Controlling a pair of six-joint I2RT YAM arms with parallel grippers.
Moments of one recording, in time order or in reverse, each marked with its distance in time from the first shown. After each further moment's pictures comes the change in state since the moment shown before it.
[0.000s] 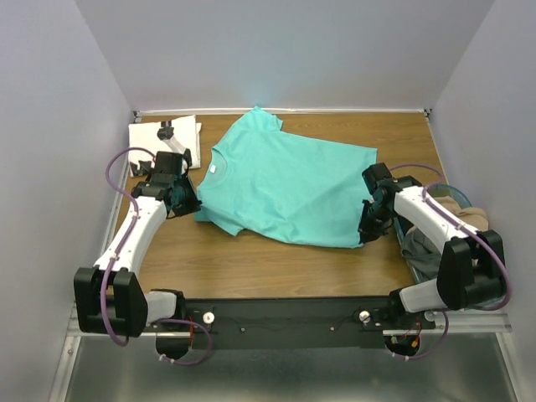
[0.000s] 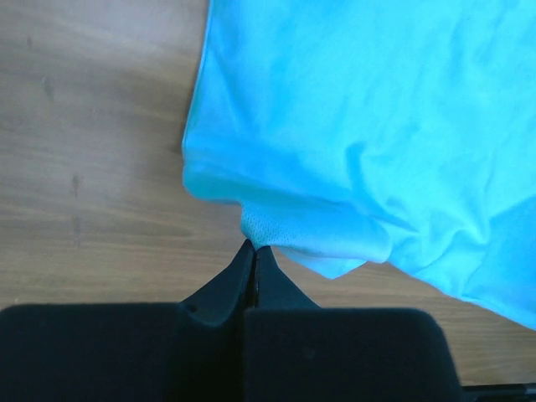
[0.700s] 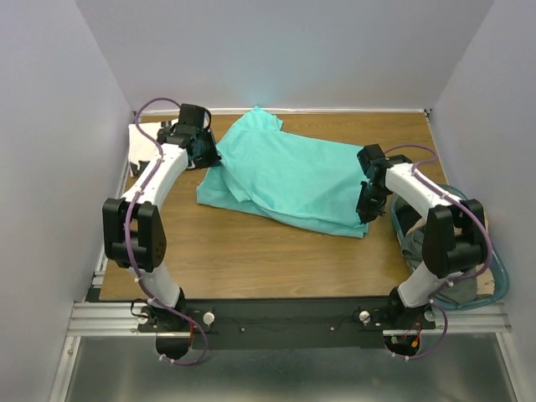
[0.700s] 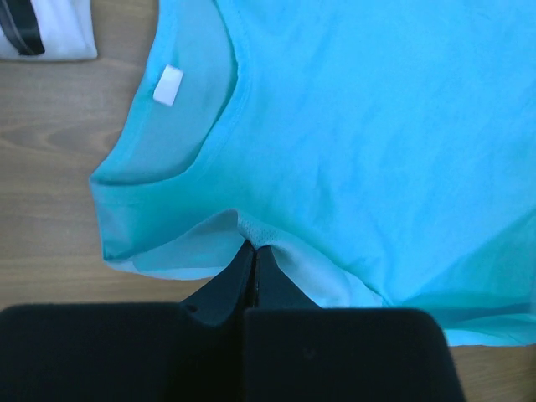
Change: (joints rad) left arm -0.077 0.458 0.501 0.067 0.031 0.059; right arm -0.022 0.224 0.241 -0.006 0.125 -0.016
